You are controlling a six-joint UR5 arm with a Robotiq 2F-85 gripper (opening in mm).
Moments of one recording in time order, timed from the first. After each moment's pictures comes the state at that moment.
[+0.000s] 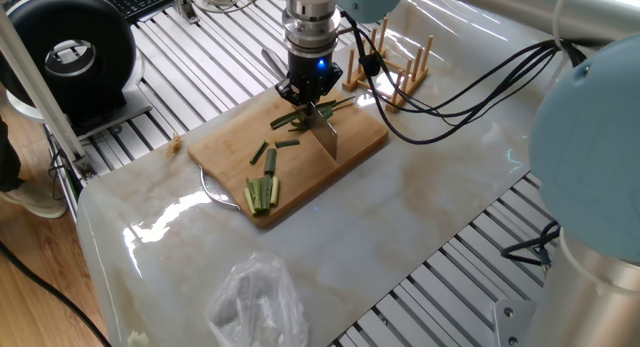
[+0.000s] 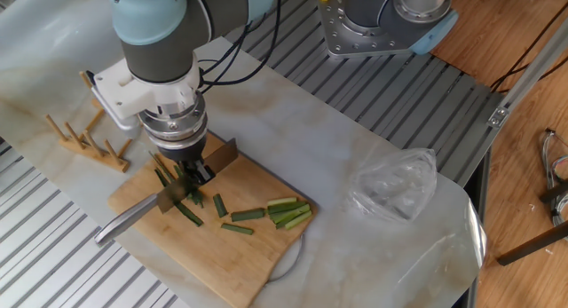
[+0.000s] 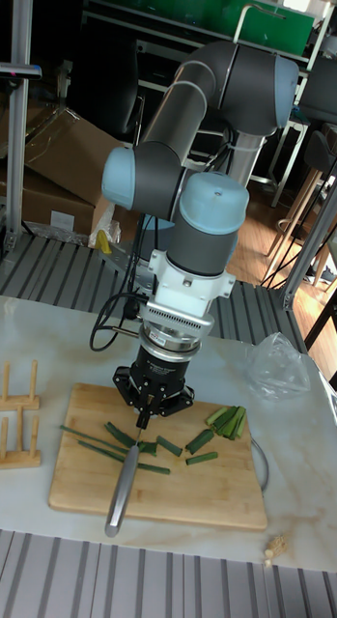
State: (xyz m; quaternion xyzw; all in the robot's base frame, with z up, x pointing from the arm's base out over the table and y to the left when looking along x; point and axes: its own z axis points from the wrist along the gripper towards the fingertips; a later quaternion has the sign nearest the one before) arm 0.624 0.000 0.063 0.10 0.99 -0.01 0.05
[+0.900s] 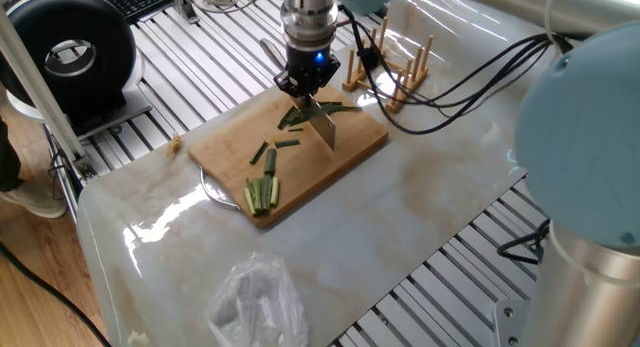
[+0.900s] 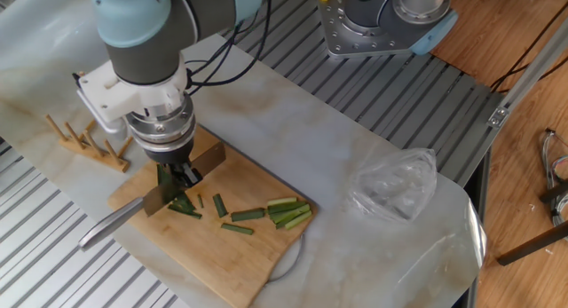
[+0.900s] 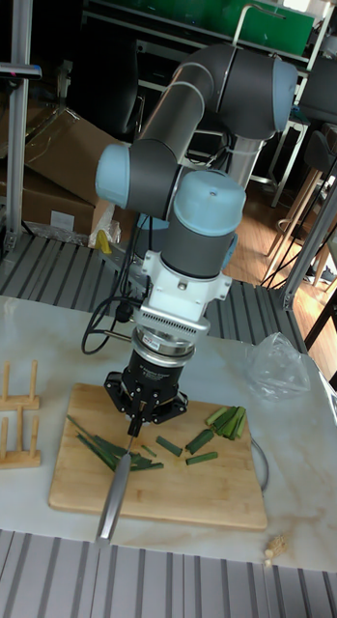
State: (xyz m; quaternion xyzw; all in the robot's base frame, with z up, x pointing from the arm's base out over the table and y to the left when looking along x) arm 0.637 -0.009 0.068 0.09 1.00 -0.01 0.04
